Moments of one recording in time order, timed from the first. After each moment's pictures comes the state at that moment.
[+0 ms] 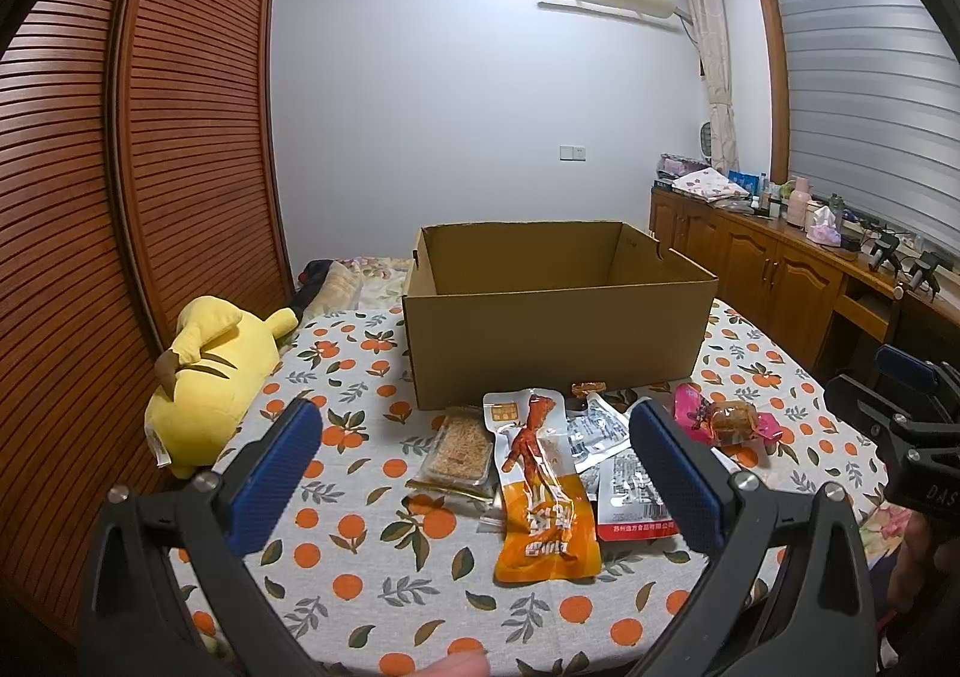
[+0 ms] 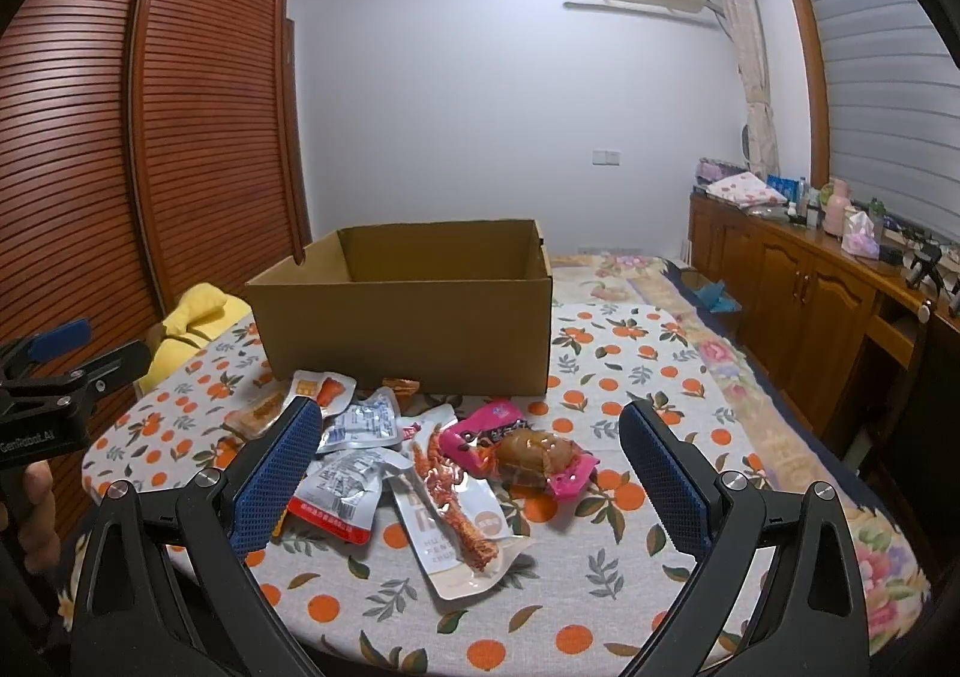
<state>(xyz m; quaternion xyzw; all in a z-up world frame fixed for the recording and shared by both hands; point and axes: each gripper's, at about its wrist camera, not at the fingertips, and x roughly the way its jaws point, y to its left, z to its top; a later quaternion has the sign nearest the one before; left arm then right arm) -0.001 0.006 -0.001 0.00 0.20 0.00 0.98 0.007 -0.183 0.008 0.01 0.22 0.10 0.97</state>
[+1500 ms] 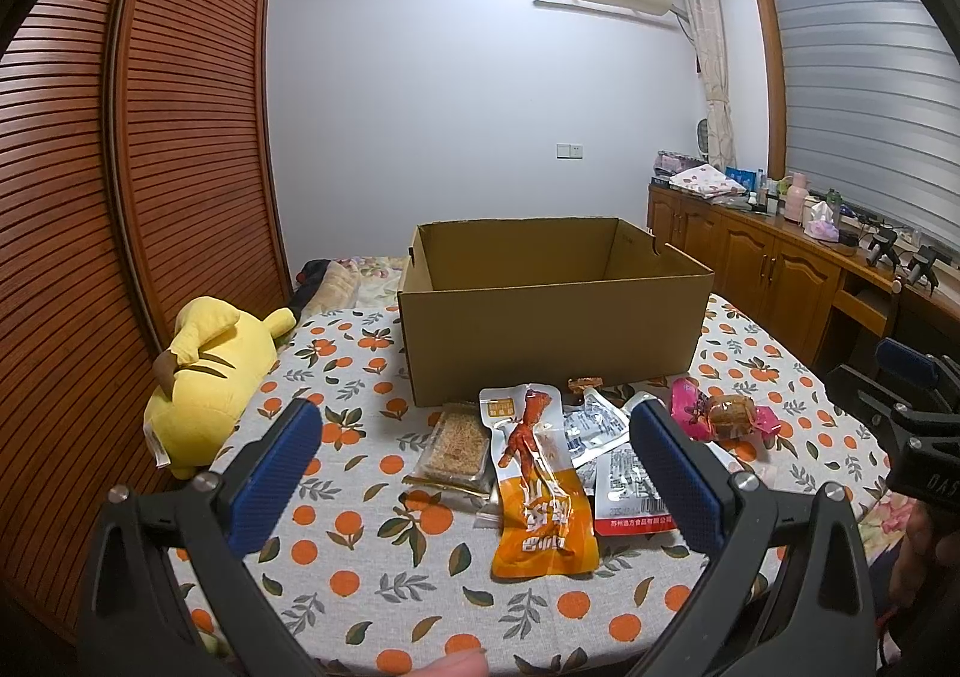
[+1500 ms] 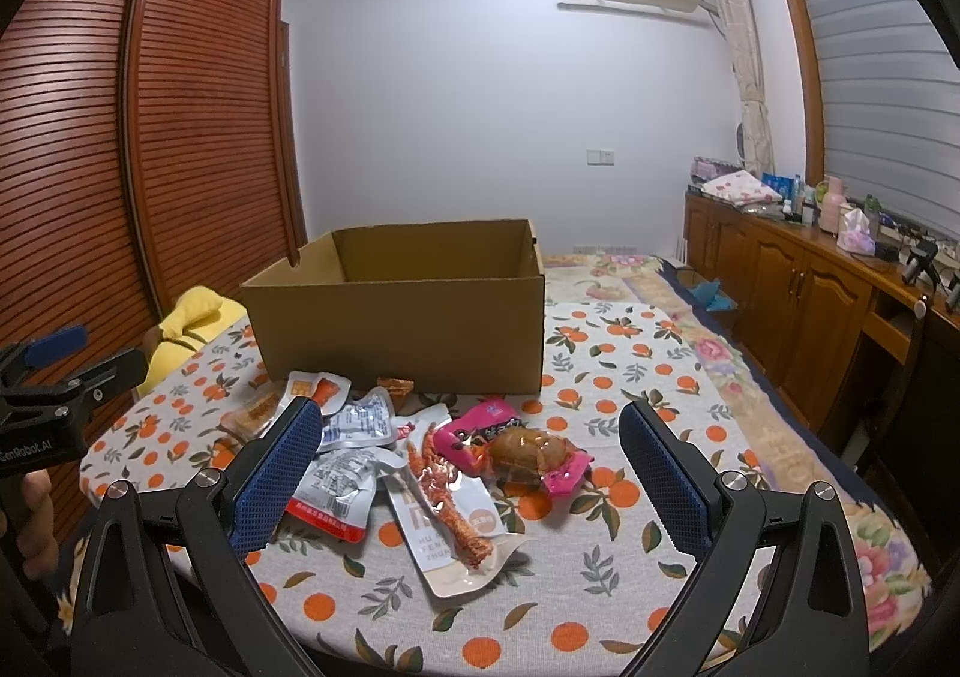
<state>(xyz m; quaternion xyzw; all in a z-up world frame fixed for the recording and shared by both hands) -0.001 0.003 -0.002 0.00 0.20 0.00 0.98 0.008 -0.186 0.005 0.01 0.22 0.09 0.97</state>
